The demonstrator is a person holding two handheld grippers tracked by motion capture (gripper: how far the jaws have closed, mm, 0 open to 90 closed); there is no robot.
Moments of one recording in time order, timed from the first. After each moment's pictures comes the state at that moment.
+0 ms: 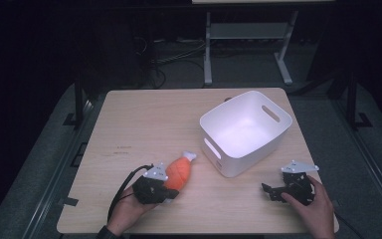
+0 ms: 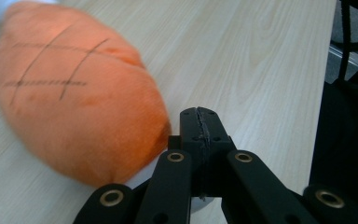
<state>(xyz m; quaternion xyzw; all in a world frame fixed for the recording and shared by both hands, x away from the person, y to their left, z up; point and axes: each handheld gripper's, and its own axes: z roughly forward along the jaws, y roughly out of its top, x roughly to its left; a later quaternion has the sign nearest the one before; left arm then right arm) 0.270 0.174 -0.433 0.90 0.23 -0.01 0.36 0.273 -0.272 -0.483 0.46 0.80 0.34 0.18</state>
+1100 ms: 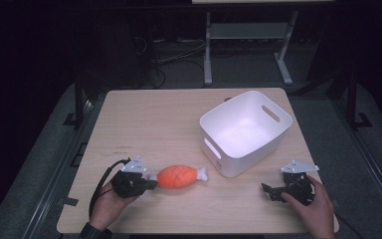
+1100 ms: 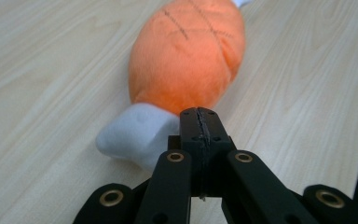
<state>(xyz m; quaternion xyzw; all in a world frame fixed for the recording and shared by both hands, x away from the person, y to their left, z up) 0.278 0.223 -0.418 0.90 0.27 0.05 0.35 0.273 -0.272 -0.483 0.46 0.80 0.34 0.18</state>
